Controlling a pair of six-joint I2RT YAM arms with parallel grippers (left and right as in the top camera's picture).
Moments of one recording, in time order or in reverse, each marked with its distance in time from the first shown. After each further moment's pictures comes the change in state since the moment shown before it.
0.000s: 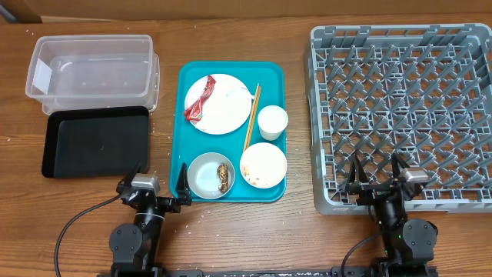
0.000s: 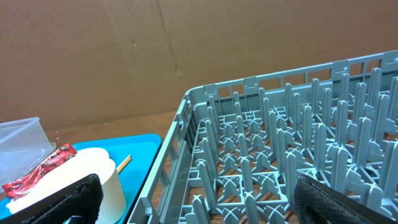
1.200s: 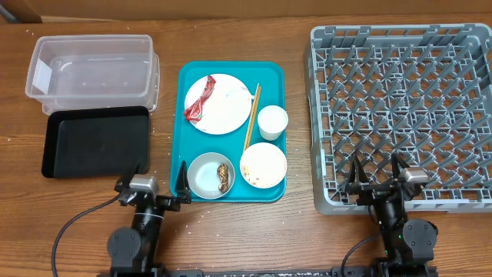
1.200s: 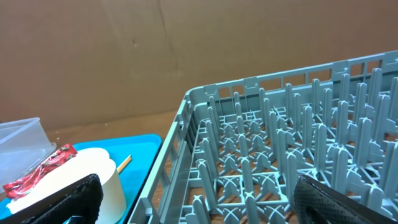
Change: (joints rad) left arm 0.000 0.000 0.000 0.097 0.021 0.000; right arm 0.000 0.000 0.000 0.002 -0.010 0.000
